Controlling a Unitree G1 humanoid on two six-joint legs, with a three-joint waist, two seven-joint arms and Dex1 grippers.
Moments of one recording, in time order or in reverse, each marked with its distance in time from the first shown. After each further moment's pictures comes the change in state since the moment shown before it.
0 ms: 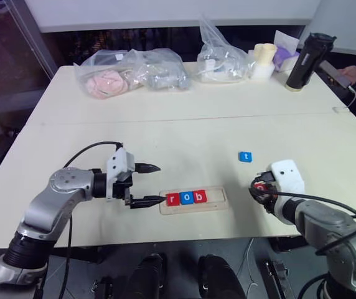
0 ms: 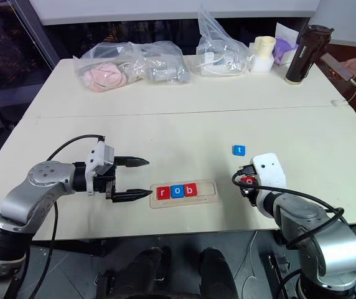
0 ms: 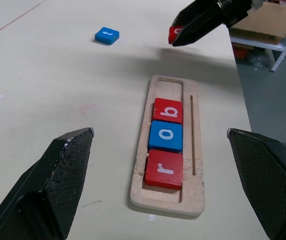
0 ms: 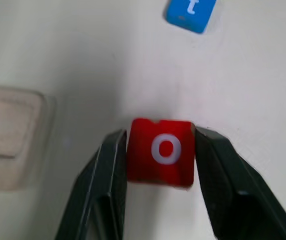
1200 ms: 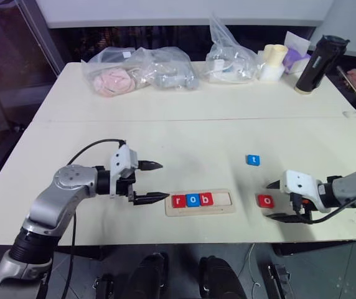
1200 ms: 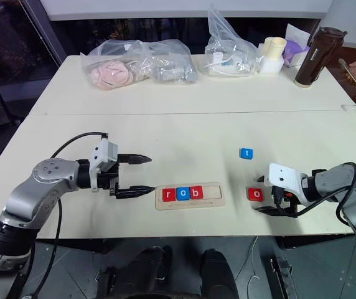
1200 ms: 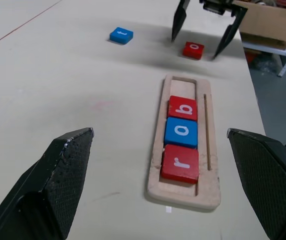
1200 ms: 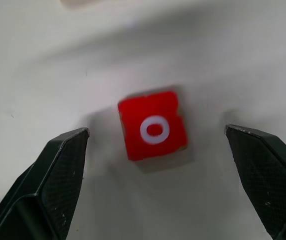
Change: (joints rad) left arm -0.033 -0.017 -0.009 0.026 0.007 0.002 0.011; right arm -0.037 -0.703 0.334 0.889 -0.229 -1.408 1.109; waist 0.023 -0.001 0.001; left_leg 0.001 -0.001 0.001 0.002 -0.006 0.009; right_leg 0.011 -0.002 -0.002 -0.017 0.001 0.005
